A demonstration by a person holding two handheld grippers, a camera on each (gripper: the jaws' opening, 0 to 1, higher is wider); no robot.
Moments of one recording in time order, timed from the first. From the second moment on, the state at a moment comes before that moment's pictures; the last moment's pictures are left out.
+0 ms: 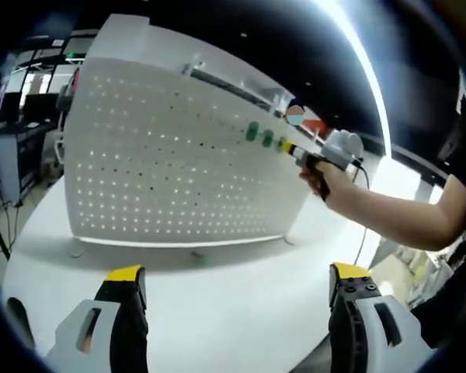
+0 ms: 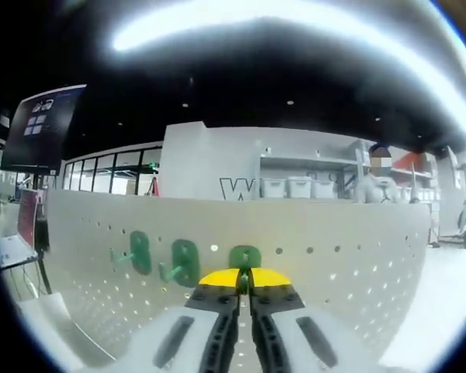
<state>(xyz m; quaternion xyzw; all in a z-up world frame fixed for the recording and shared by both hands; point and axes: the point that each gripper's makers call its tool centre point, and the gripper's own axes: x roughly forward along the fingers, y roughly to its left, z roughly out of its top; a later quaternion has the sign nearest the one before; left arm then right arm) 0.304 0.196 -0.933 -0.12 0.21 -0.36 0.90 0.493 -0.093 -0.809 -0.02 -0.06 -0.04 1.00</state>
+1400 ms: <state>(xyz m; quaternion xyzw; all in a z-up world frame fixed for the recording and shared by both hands) 0.279 0.222 -0.935 -0.11 0.21 -0.34 0.91 0.447 -0.077 -0.755 -0.05 -0.08 -0.03 1.00</state>
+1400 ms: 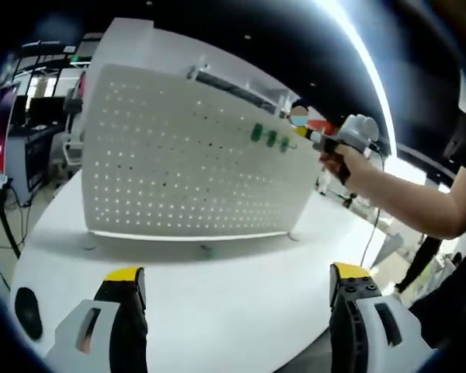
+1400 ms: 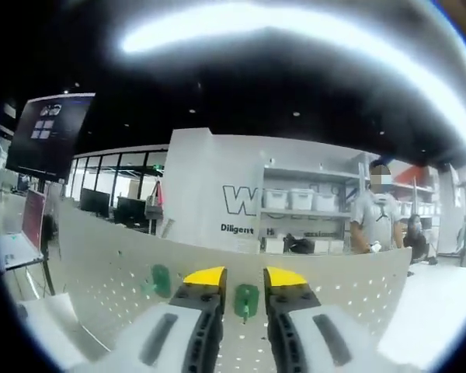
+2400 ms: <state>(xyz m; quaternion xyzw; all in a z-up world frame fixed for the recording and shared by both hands) 0.261 0.245 -0.924 -0.09 0.23 -0.34 0.91 0.361 -0.029 -0.790 -0.04 -0.01 0.04 1.00</state>
